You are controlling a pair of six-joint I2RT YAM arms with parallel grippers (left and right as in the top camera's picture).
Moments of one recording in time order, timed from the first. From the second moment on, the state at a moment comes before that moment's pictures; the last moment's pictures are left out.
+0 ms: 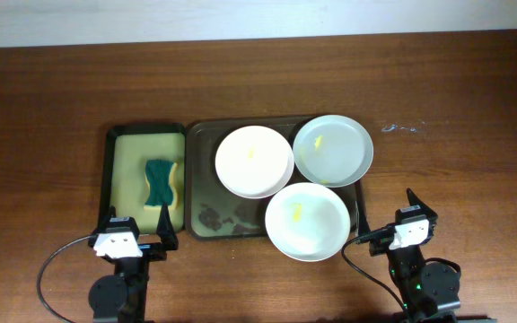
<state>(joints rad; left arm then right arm) 0.01 0.01 0.03 -0.12 -0.01 -0.10 0.14 0.01 0.01 -0.07 -0.01 -0.10</state>
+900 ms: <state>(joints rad) 0.01 0.03 0.03 -0.12 -0.01 -0.10 0.14 0.01 0.01 -0.07 -0.02 -0.11</state>
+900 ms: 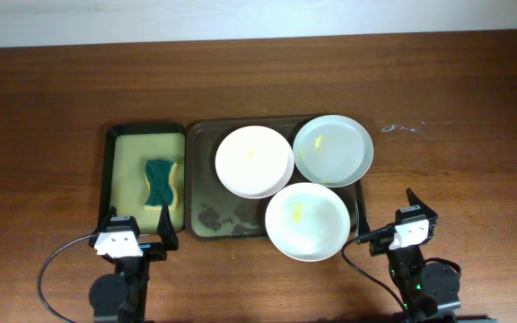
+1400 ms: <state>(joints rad) 0.01 0.03 0.03 -0.10 0.21 -0.10 0.14 0.01 0.01 -0.05 -0.28 0.17</state>
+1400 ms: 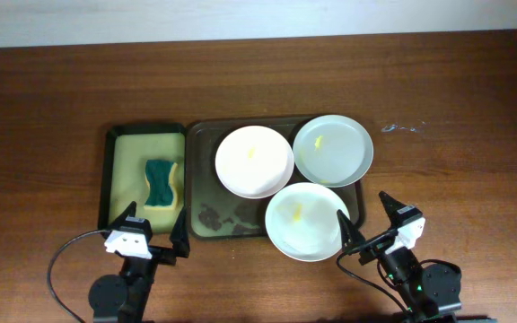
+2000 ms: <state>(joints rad) 0.01 1.22 1.52 -1.24 0.20 0.02 0.13 1.35 1.60 -1.28 -0.32 0.17</state>
